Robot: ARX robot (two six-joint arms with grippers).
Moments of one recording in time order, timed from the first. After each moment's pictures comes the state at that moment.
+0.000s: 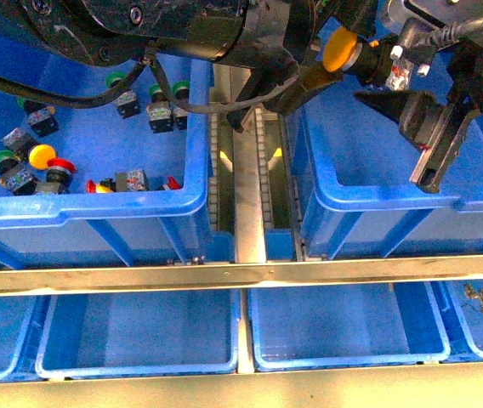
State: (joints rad) left arm -0.54 2.08 1.24 0.52 0.39 -1.12; right arm 0.20 1.76 0.72 0.68 -0.40 -0.99
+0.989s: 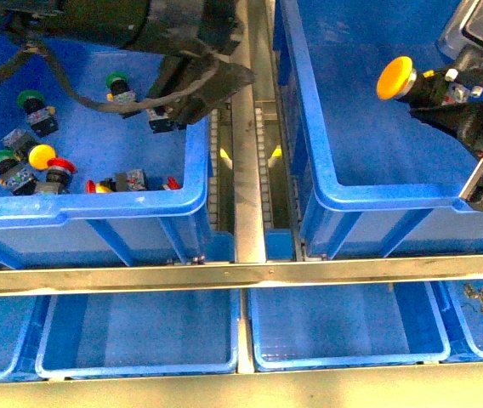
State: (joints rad) left arm -0.47 1.92 1.06 0.54 0.30 -0.94; right arm 0.09 1.73 0.66 0.67 -0.34 -0.98
